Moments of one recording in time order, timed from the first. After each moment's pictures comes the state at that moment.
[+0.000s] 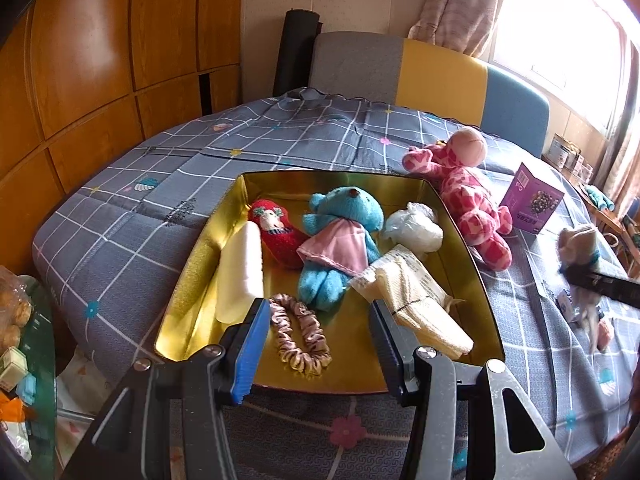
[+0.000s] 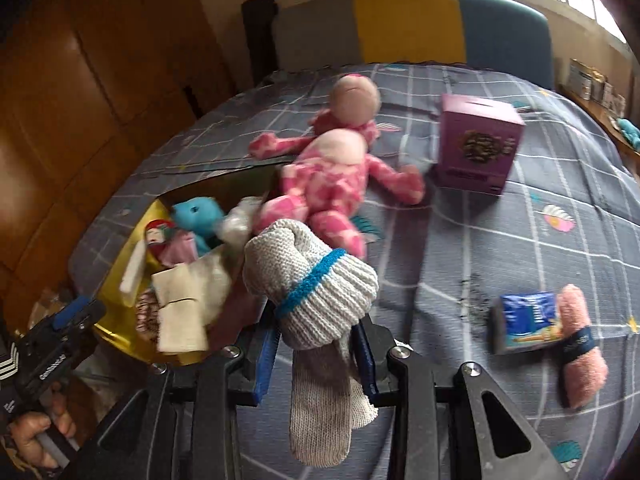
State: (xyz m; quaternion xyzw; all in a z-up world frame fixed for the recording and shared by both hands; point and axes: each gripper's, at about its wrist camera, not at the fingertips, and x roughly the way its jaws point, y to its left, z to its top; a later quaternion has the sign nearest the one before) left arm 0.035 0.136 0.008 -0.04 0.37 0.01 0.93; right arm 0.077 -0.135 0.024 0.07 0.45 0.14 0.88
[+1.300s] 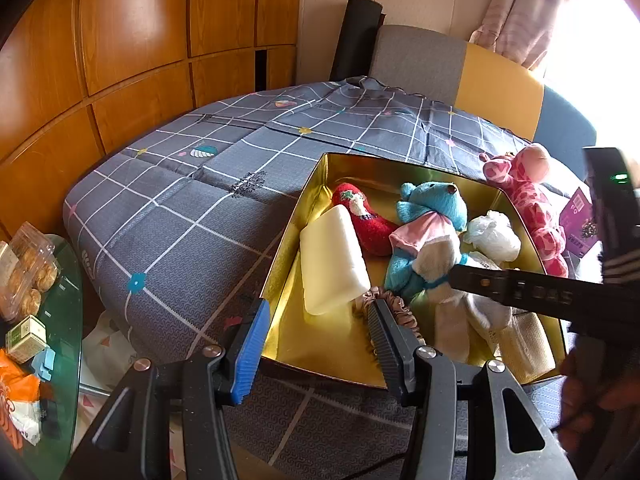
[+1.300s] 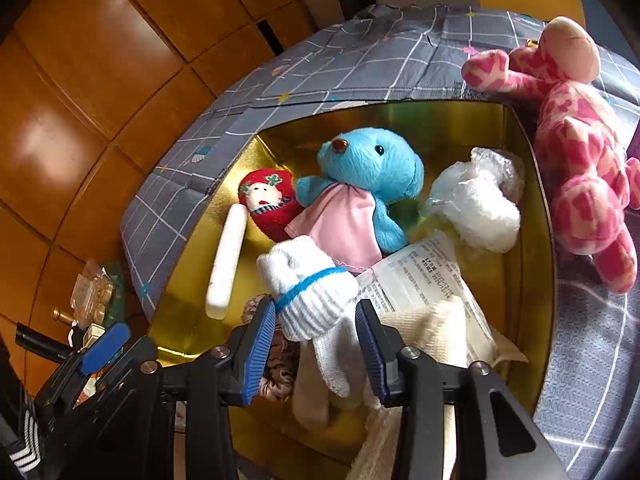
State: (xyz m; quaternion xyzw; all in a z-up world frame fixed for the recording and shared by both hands) left arm 0.038 0.207 -0.009 -0.08 0.39 0.08 0.91; right arm 0.137 0.033 -0.030 0.07 0.51 0.26 0.82
